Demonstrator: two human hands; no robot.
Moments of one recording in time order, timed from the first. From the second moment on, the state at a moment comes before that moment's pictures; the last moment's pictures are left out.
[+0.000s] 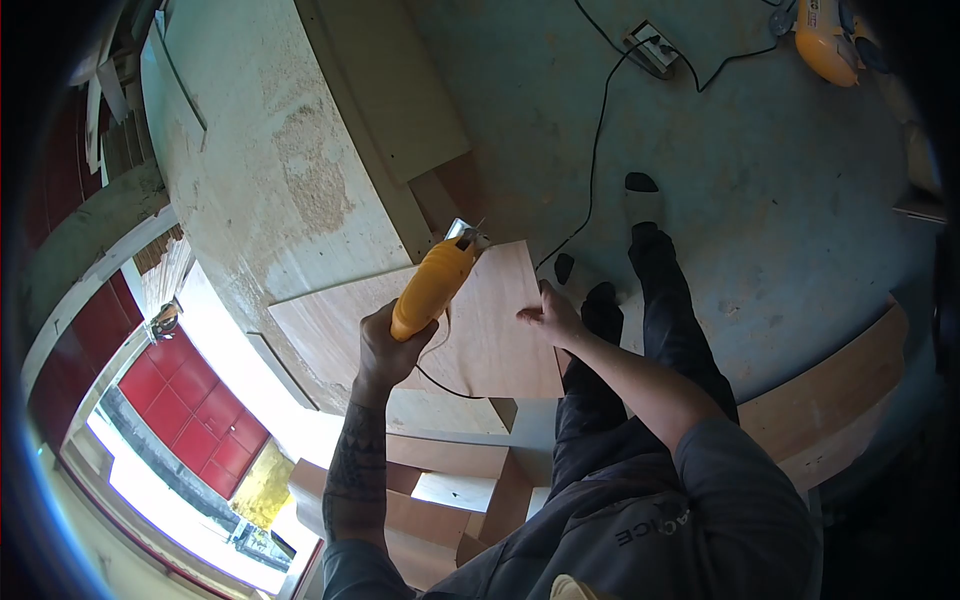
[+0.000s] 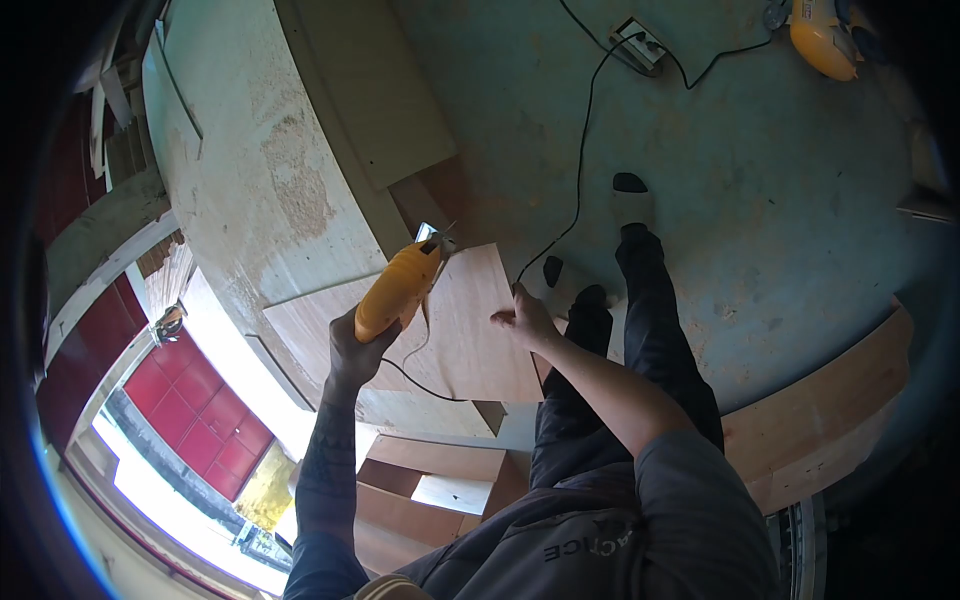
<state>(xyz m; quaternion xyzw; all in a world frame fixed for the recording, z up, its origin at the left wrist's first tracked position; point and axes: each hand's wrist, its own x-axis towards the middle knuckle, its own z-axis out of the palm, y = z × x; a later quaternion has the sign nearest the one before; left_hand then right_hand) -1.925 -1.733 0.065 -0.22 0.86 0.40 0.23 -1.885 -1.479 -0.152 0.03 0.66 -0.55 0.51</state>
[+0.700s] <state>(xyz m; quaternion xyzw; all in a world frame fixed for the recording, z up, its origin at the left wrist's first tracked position) -1.498 -1.624 0.043 -0.63 0.12 0.55 -0.53 -1.976 -1.340 -0.142 0.14 0.57 -0.59 0.55</state>
